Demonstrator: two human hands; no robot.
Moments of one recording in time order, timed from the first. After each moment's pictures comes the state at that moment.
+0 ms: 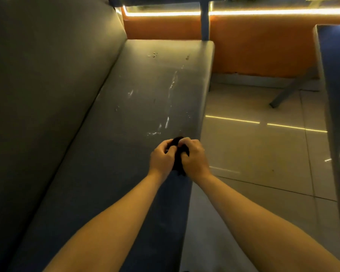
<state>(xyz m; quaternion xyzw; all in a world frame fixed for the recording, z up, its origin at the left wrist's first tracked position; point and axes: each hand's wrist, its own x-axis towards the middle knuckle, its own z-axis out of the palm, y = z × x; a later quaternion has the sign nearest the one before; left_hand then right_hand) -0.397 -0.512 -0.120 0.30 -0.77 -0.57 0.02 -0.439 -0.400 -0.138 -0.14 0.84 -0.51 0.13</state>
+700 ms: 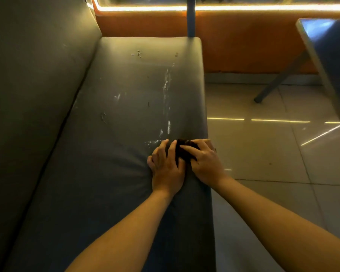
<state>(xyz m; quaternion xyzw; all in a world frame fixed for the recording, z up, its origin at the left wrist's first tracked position) -0.415 -0.565 -0.214 0.12 -0.96 -0.23 0.05 -0.470 -0.423 -0.197 -0.23 0.92 -0.31 0.03</state>
